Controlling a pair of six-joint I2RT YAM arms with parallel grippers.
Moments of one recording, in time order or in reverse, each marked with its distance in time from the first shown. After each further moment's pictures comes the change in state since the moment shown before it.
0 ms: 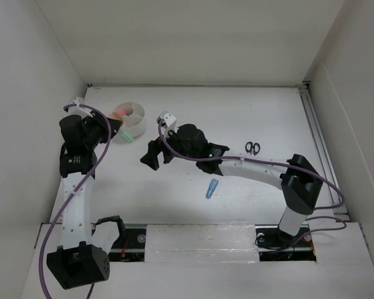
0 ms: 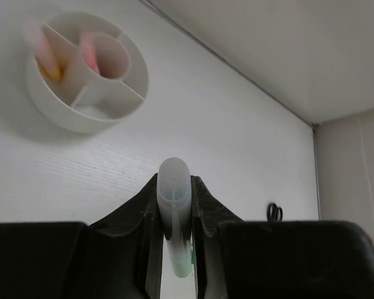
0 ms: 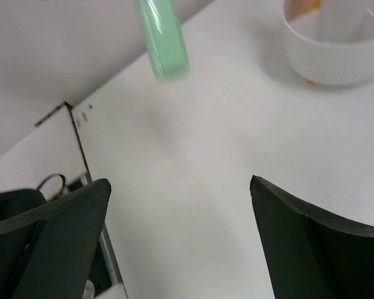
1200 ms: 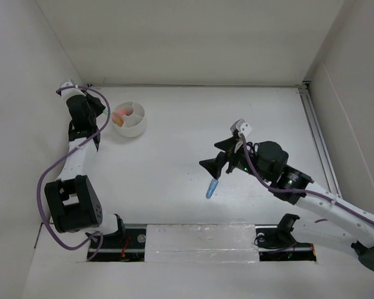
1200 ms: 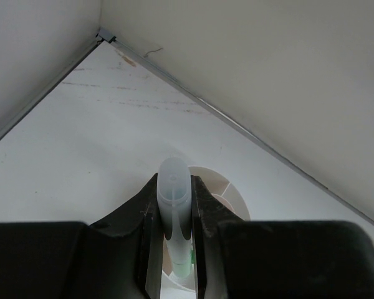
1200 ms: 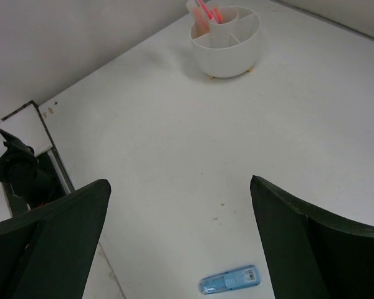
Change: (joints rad) left arm 0.013 0.463 0.109 0.506 -0.490 0.121; right arm -0.142 -0.874 -0.558 -0.195 0.066 -0.147
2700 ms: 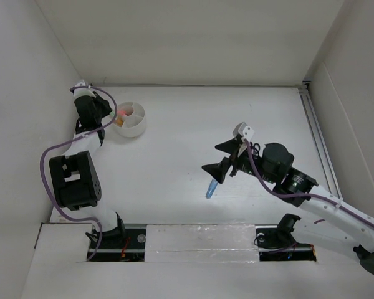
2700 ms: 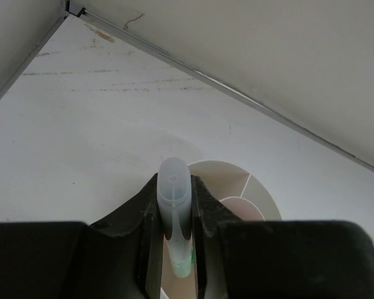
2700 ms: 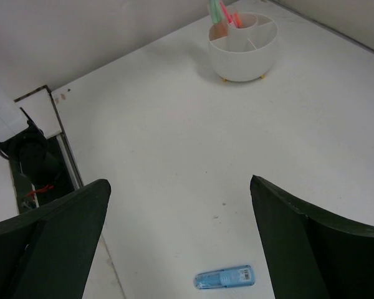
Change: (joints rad) left arm 0.000 0.230 0.017 0.182 0.129 0.097; right arm -0.022 -0.056 -0.017 -0.015 -0.105 -0.063
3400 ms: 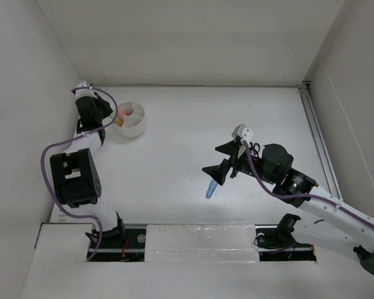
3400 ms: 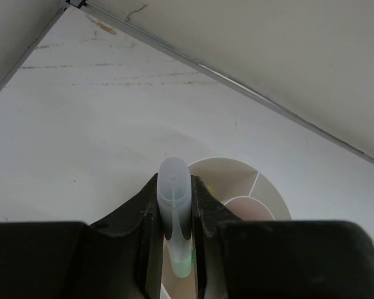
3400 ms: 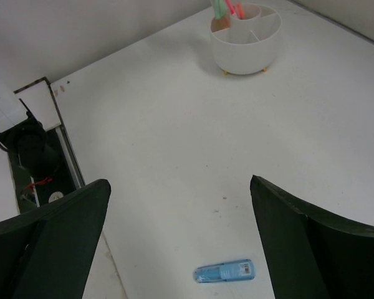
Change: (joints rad) left arm 0.000 0.028 0.002 0.015 0.000 0.008; right arm 0.000 -0.006 -0.017 -0.013 -0.008 -0.008
